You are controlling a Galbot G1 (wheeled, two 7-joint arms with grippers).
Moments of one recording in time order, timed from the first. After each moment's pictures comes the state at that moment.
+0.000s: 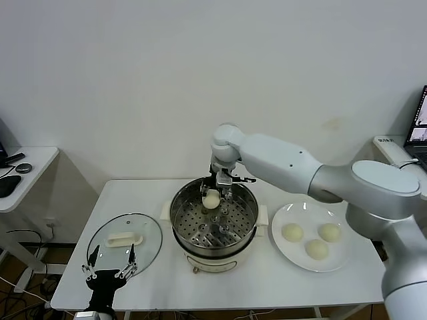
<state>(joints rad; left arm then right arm) 1.76 -1.41 -0.61 -2.18 -0.05 0.03 -0.15 0.36 1.37 -1.08 0.96 -0.45 0.77 -1.03</state>
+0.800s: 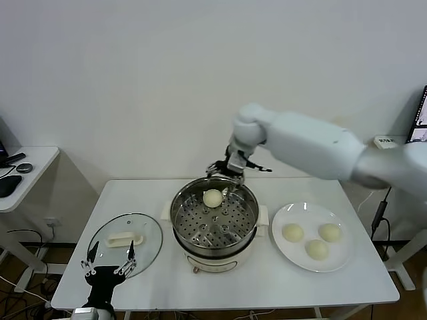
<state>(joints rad) 1.75 -1.39 -0.61 -2.19 -0.06 0.05 -0.15 0.60 1.09 -1.21 1.29 -0.02 0.33 -1.11</state>
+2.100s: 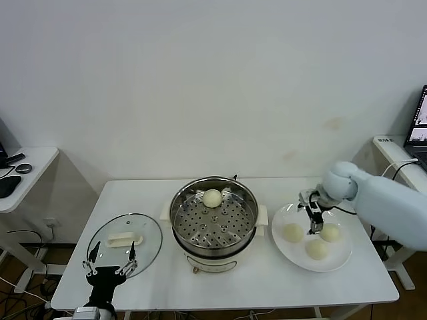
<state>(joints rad) 1.74 -1.39 -0.61 -2.18 -0.05 0.06 -0.14 0.08 0.69 -0.91 1.31 -0.13 -0.24 -1.09</state>
